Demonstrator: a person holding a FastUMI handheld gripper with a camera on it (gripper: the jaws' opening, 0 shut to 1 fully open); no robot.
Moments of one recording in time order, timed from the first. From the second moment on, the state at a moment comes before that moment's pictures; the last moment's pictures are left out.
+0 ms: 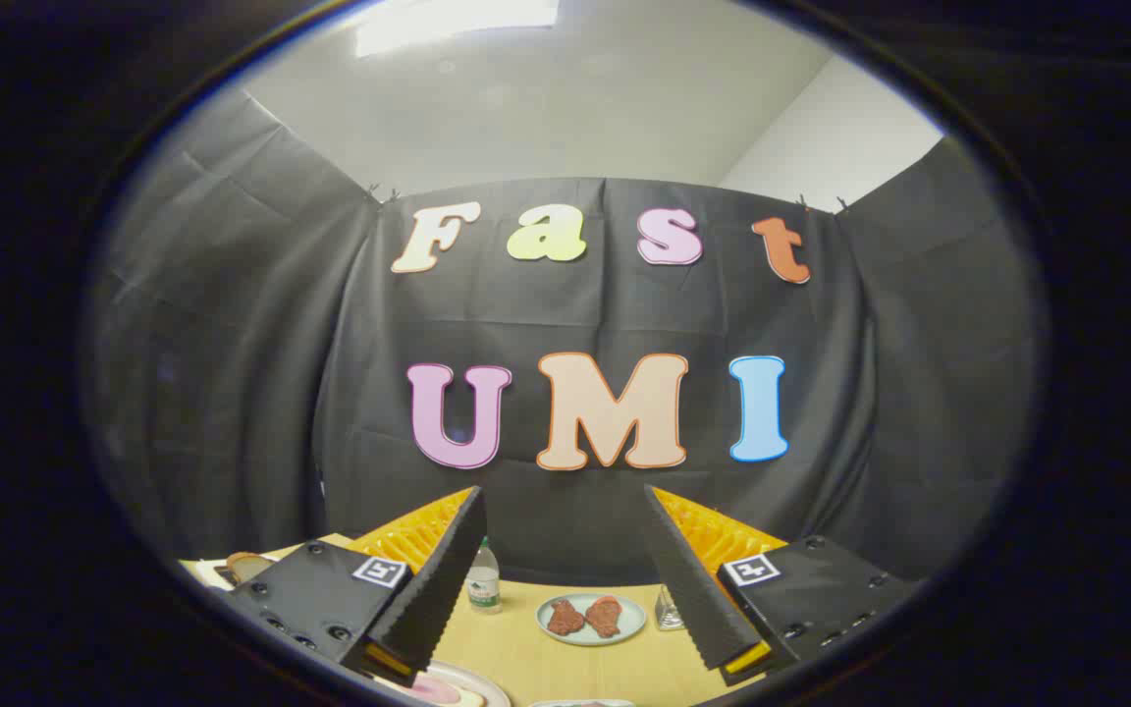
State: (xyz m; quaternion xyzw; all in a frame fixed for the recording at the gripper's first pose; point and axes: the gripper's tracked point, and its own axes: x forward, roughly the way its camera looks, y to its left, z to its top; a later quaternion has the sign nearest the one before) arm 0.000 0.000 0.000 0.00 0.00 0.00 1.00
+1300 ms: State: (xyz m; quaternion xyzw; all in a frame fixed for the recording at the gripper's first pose) arm 0.006 -0.019 -0.013 -0.01 0.01 0.02 1.00
